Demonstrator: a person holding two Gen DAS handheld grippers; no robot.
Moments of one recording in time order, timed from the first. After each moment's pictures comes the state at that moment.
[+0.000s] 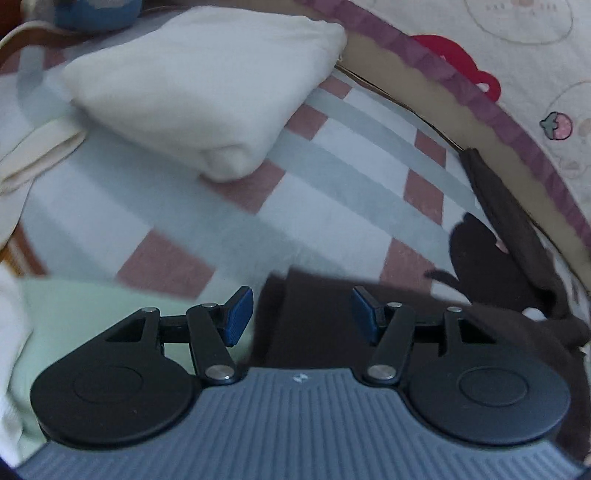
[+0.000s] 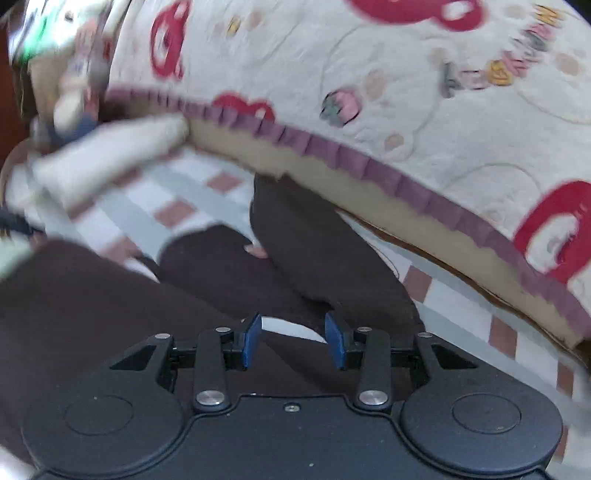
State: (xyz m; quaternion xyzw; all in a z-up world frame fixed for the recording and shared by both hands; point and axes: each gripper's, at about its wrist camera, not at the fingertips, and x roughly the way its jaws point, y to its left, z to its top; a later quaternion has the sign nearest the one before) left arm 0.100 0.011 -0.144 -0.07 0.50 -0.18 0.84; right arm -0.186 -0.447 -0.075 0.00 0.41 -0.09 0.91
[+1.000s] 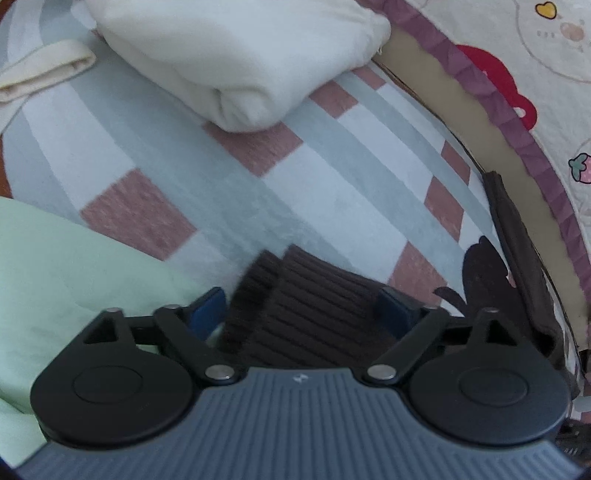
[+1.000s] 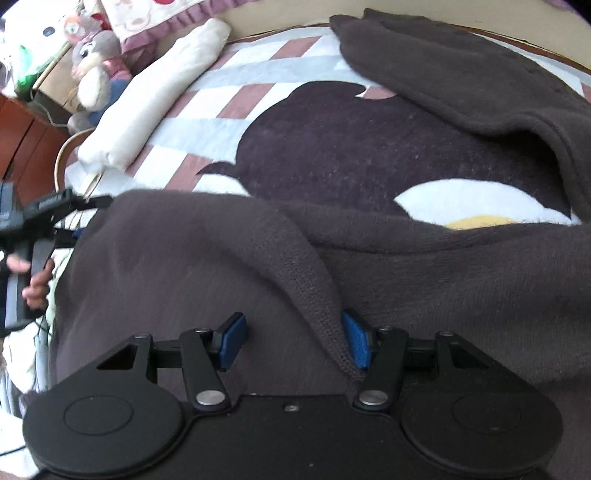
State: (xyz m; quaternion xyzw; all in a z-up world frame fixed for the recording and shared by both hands) left arm 0.094 0.001 -0.187 -0.15 0.53 -0.15 0.82; right arm -0.137 -0.414 -0.206 0.24 0.52 0.06 0.82
